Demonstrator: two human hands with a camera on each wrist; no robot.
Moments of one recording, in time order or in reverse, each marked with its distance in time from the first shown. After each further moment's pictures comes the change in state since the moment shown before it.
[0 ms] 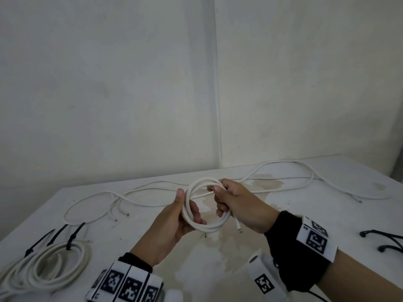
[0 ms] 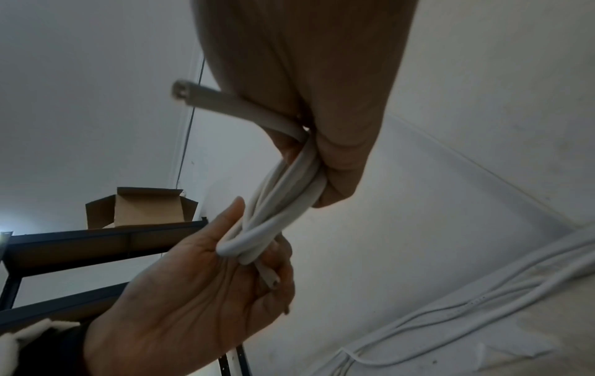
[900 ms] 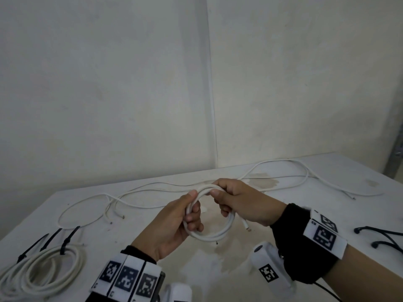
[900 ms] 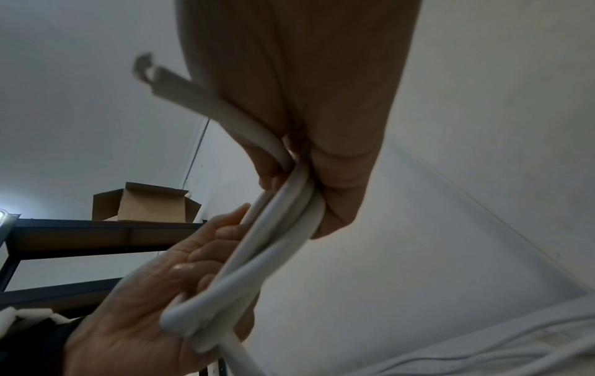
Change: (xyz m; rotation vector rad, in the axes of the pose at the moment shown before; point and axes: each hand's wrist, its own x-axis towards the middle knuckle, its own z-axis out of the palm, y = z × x) left_hand 0.007 0.013 0.019 -0.100 -0.081 -0.124; right_hand -0.005 -0.013 -0.017 -0.230 -0.129 -0.023
